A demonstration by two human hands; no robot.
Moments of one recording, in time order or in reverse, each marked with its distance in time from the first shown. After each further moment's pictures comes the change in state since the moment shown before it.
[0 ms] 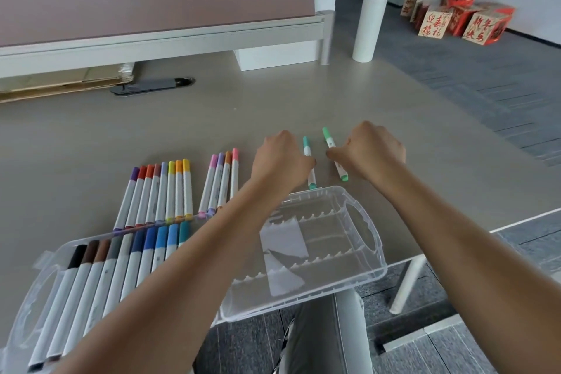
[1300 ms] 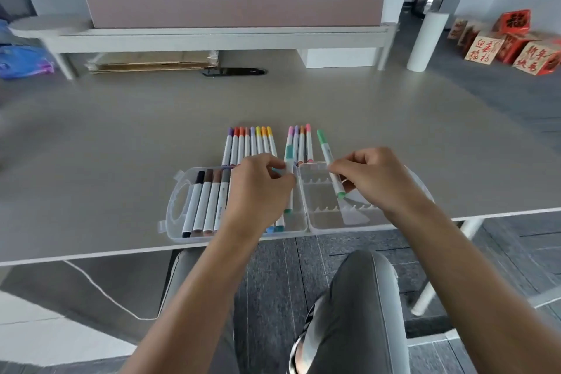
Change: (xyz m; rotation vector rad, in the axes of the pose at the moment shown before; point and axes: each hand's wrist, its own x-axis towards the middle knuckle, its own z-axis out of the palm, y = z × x) left_hand -0.184 -0.117 -0.081 -0.451 0.268 -0.112; right_hand -0.174 -0.068 -0.002 0.741 -0.283 -0.162
